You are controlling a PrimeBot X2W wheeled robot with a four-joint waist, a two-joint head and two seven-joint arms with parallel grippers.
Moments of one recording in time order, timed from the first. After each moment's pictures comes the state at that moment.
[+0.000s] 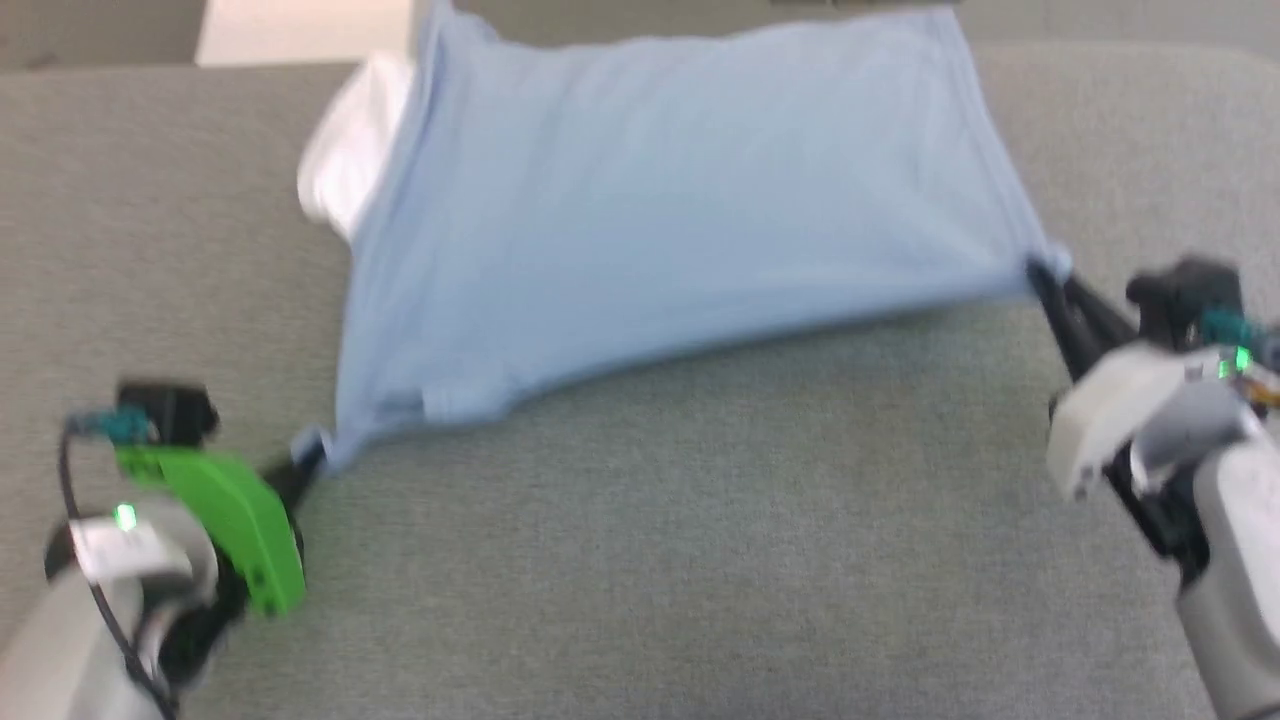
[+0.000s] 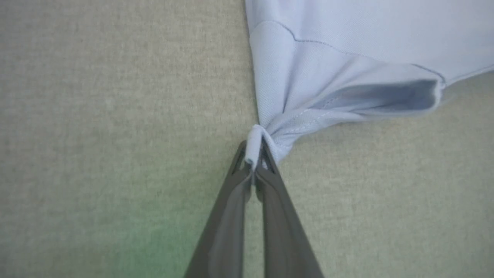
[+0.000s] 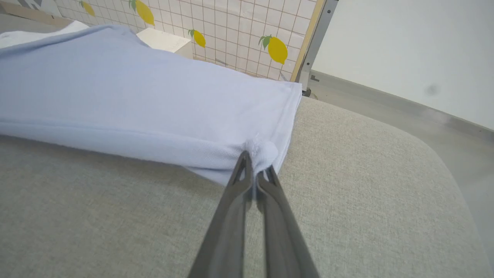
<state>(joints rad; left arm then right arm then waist) -0.28 0.55 -0.28 0.22 -0.79 -0.09 0.38 -0.42 -0.34 0.15 0.25 0.21 0.13 0.13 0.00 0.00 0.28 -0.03</state>
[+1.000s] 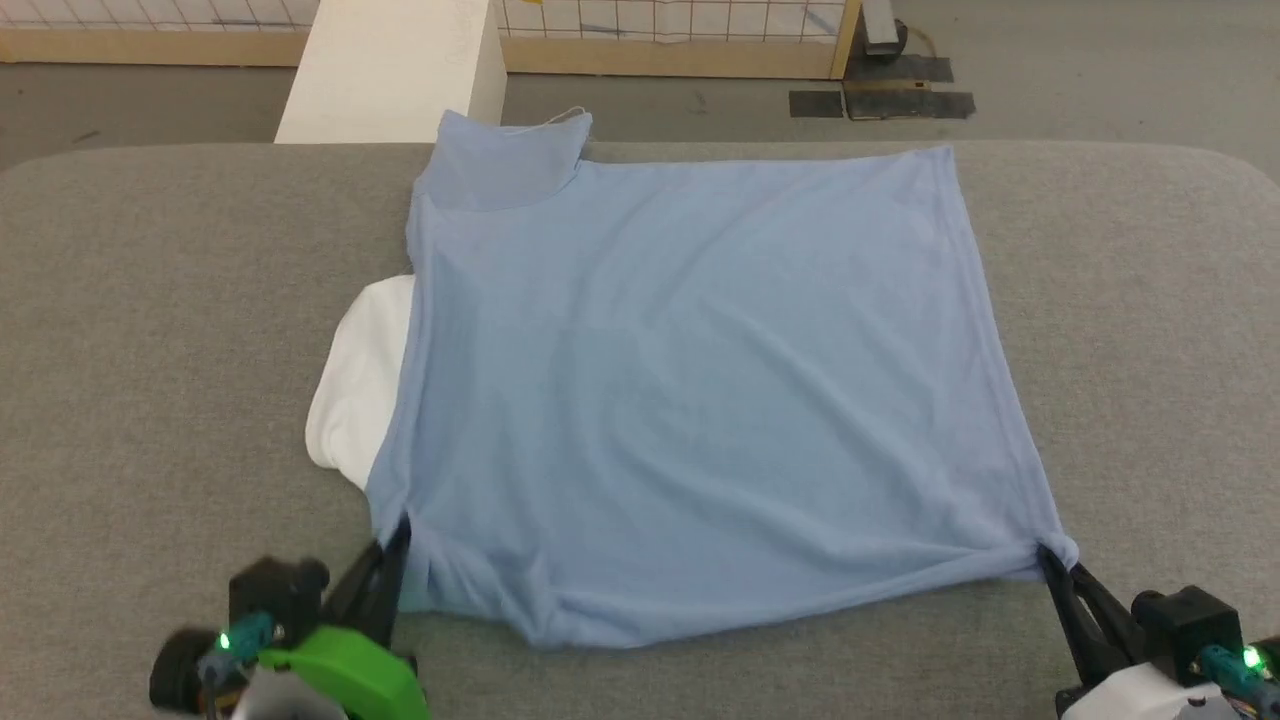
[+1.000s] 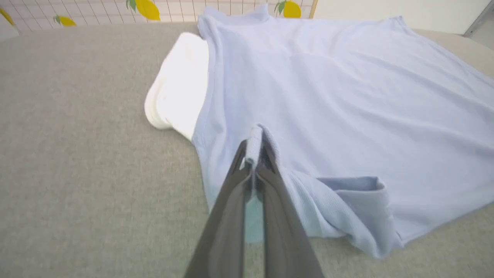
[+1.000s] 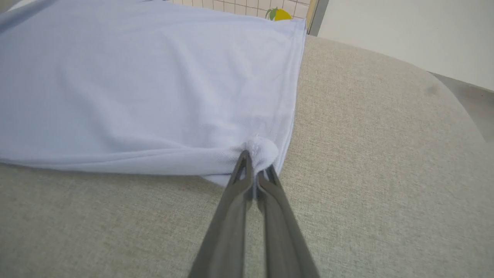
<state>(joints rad) 0.04 0.44 -0.37 -0.02 -0.51 0.11 -0.06 0.14 -0.27 0.04 0.07 0.10 0.13 -0.08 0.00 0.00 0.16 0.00</state>
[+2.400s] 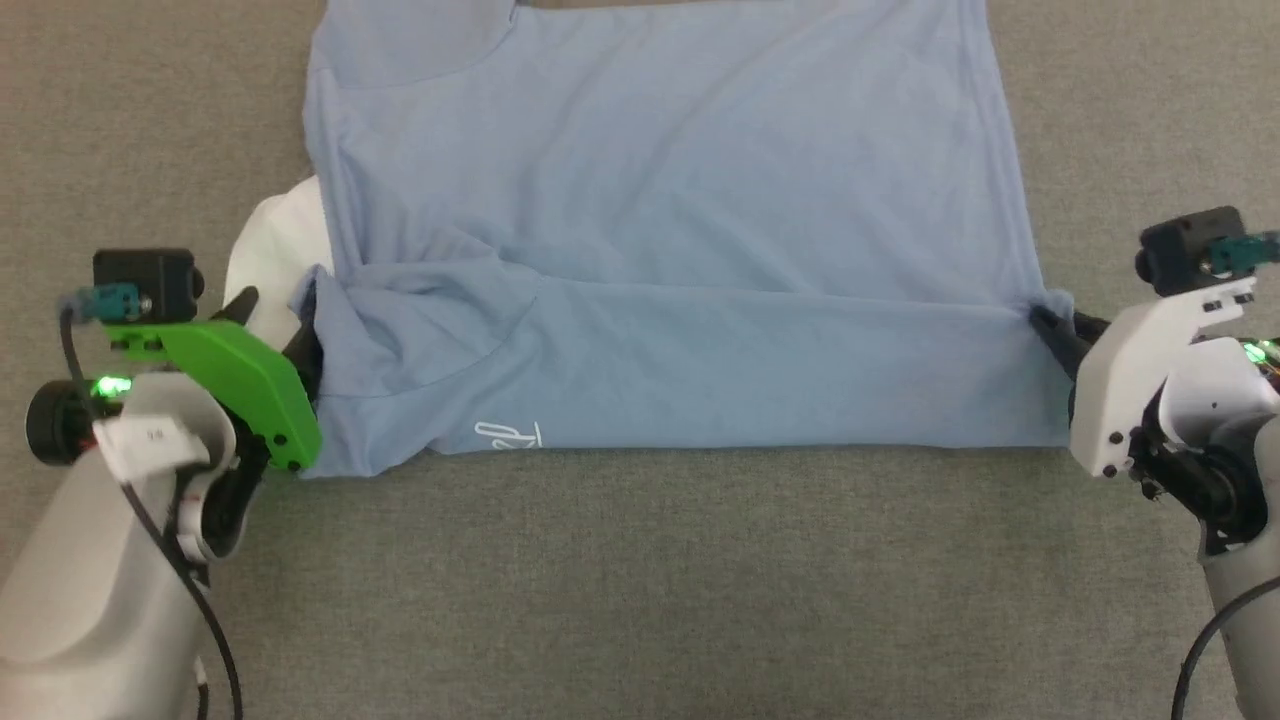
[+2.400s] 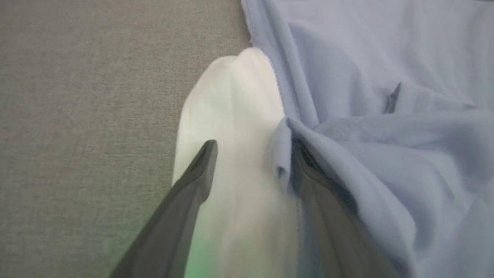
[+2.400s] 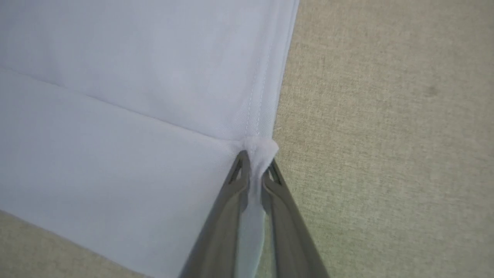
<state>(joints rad) -0.49 0.49 -0.30 0.27 -0.66 0.02 0.28 -0.44 -0.33 0.08 0.17 0.39 0.13 0.65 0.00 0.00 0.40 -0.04</state>
